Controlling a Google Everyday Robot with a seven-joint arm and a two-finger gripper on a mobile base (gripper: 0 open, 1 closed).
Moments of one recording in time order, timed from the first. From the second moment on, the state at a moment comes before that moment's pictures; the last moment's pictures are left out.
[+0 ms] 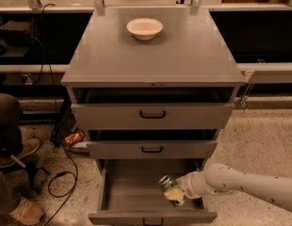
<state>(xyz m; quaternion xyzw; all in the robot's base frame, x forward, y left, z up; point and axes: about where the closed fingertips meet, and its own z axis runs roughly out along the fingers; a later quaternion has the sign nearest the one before) 0.477 -0.119 0.369 -0.39 0.86 0.23 0.22</state>
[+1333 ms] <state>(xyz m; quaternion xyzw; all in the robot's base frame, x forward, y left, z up) 0.526 -0.114 0.163 -0.34 0.89 0.25 0.14</state>
